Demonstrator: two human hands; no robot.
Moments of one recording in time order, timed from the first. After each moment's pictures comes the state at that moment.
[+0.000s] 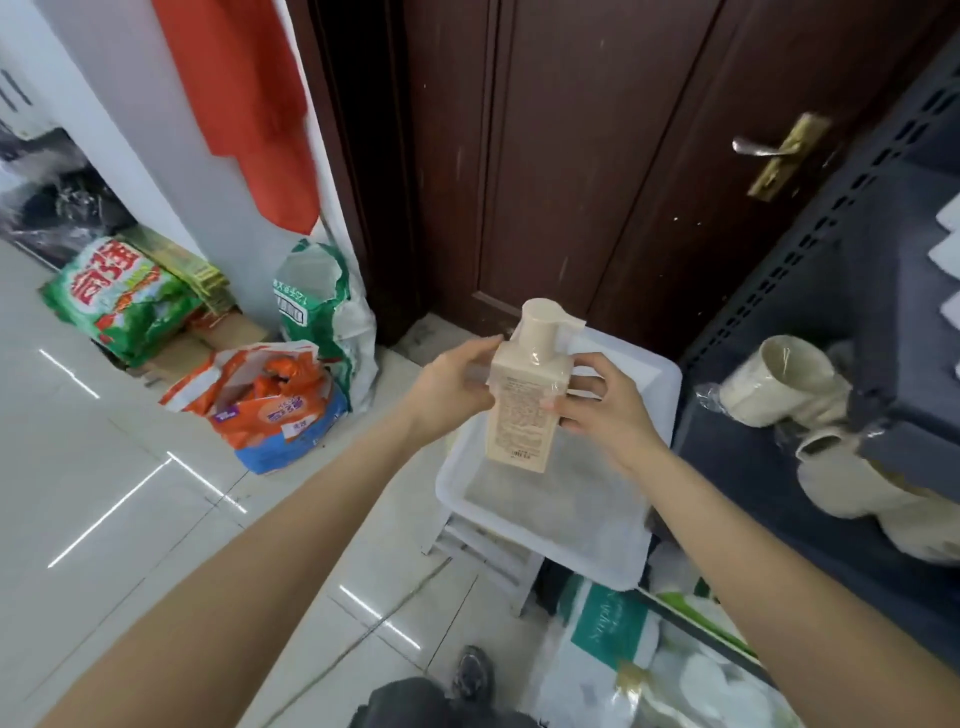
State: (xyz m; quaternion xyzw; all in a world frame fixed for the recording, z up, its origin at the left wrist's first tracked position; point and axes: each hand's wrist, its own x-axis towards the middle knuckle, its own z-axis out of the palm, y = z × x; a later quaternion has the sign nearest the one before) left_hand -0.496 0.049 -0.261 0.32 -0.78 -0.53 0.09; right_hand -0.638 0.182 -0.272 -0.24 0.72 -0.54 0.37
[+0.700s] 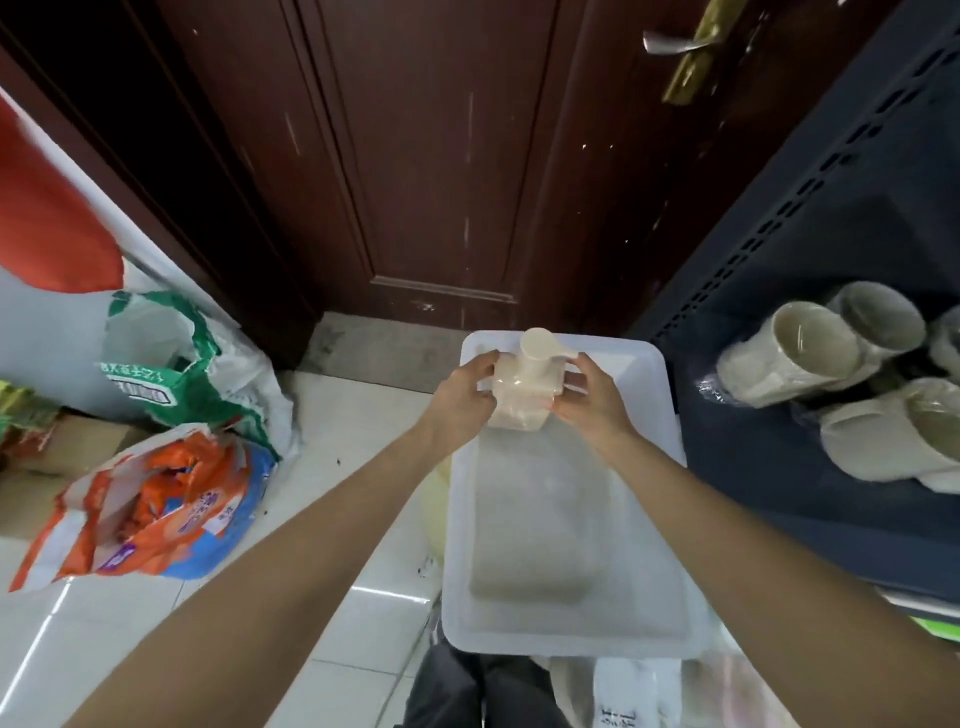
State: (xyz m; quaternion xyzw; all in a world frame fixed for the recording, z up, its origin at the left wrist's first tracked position) left_hand -0.646 -0.052 -0.346 0.26 -0.77 -0.58 -0.09; right_hand -0.733 0.092 -0.371 -0.06 0.83 -0.49 0.27
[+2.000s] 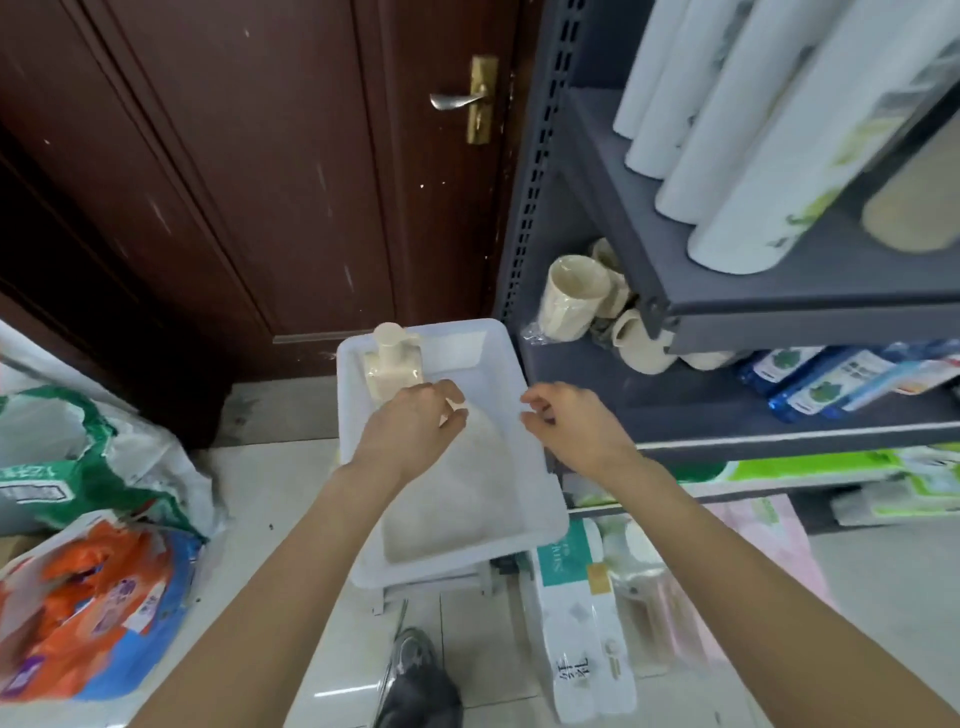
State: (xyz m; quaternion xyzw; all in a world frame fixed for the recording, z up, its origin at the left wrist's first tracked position) left_hand -0.586 0.075 -0.265 0.09 -0.95 -0.29 -0.08; right_hand -0.643 0.258 -0.267 -0.18 0.94 -0.23 0.16
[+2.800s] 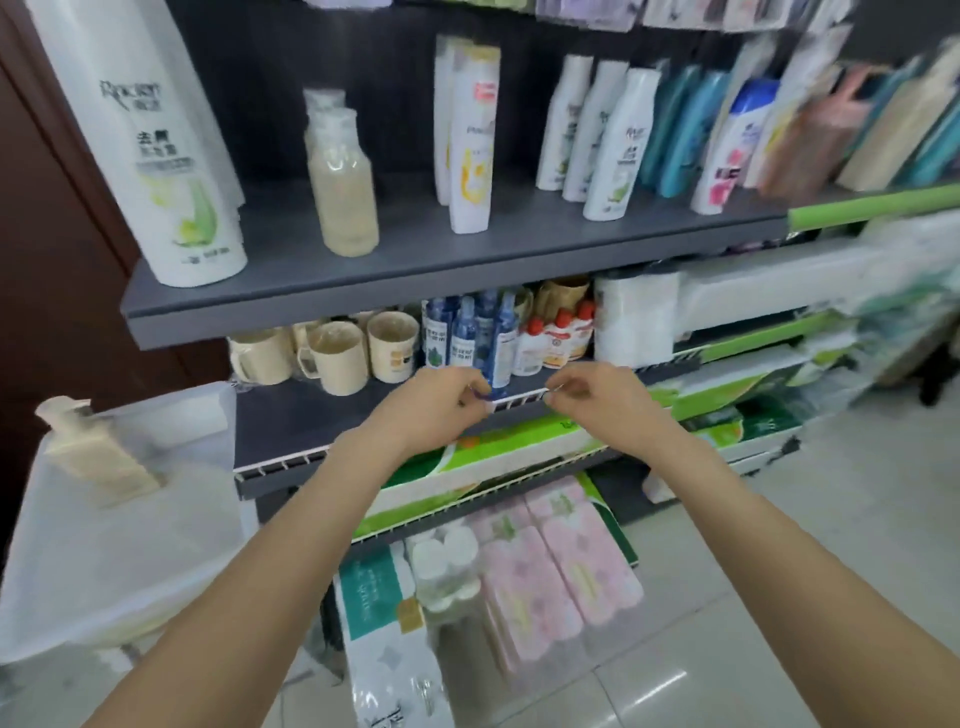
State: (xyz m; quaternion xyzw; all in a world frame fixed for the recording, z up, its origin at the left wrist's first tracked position) left_hand -0.587 0.495 -0.157 -0.17 -0.94 -0.28 -0.07; right_hand -0.583 0.703 -0.152 -0.06 0.96 -0.28 0.04
